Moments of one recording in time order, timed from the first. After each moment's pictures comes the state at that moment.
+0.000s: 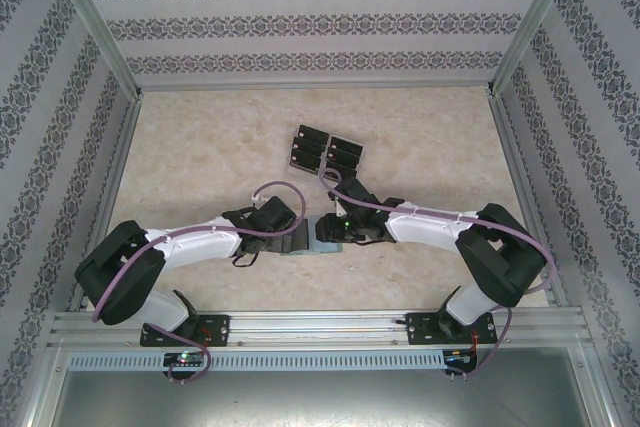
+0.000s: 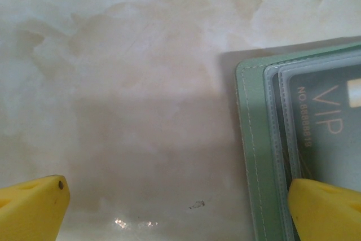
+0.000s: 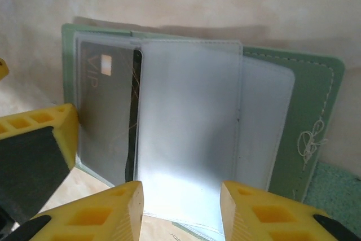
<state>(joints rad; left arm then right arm) -0.76 1.46 0.69 -0.43 -0.28 -0.66 0.76 1.57 0.77 -0.21 -0.27 0.71</state>
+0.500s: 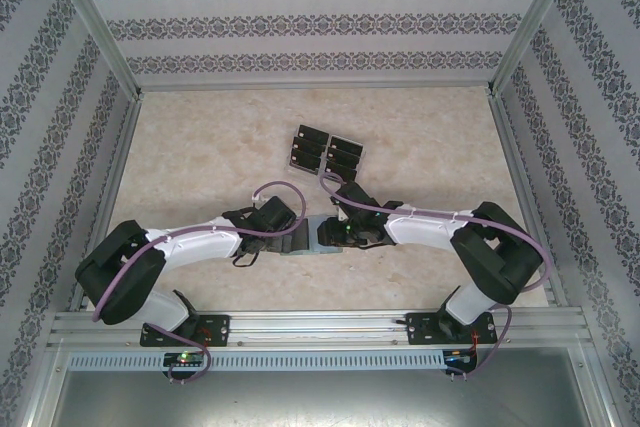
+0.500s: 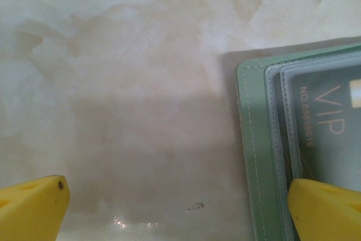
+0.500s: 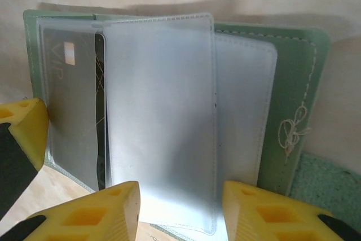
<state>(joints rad) -0.76 1.46 0.69 -0.43 -0.28 -0.66 0.76 1.59 0.74 -0.19 -0.26 0.73</state>
